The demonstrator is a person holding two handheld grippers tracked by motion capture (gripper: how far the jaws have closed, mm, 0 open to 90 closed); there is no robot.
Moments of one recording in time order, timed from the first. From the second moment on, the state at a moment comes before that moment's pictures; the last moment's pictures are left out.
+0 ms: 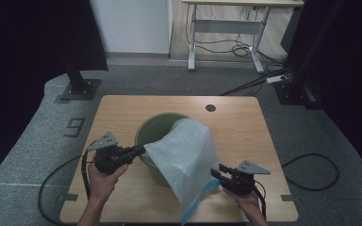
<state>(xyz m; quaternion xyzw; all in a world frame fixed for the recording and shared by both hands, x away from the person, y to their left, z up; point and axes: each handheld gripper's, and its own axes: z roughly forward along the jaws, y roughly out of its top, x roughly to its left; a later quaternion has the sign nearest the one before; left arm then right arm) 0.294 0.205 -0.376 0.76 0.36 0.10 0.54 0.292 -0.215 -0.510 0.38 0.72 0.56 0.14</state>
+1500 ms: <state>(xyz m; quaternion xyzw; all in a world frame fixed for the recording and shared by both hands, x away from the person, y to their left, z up) 0.293 0.149 -0.345 0.80 0.31 0.09 0.51 0.280 -0.222 -0.403 0.35 0.67 0.62 0.20</state>
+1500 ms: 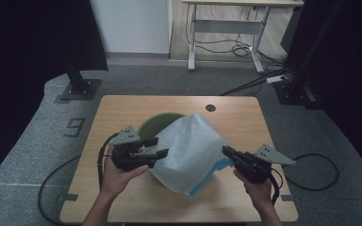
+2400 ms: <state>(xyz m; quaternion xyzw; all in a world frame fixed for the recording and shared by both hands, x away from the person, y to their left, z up) 0.304 0.120 -0.349 0.81 0.27 0.05 0.53 0.280 -0.175 -0.386 0.30 0.70 0.62 0.20</state>
